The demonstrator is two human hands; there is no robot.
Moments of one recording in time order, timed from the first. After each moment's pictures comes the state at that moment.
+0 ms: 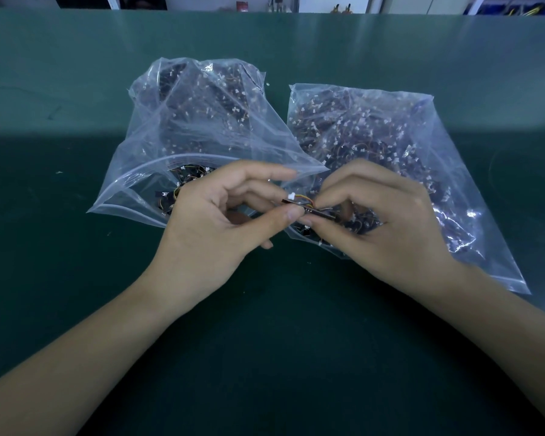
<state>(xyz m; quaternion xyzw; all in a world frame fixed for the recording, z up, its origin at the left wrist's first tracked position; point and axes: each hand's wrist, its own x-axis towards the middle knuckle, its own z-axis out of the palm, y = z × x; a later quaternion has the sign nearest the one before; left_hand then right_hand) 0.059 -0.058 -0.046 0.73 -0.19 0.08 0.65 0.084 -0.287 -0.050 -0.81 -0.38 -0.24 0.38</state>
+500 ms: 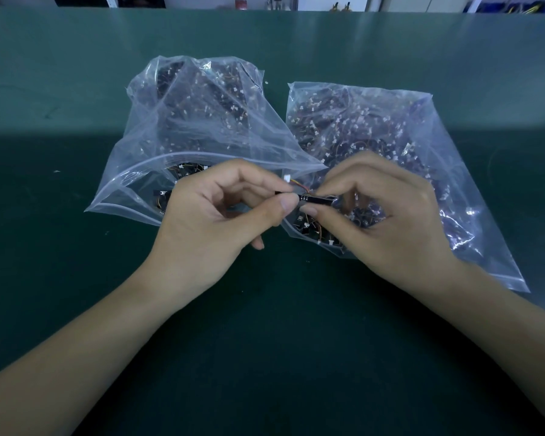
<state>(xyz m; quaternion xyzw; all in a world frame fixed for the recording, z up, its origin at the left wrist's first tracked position) 0.059 -0.058 -0.044 0.71 -0.19 0.07 0.67 0.083 -0.286 -0.048 -0.81 -0.36 -0.27 0.39</state>
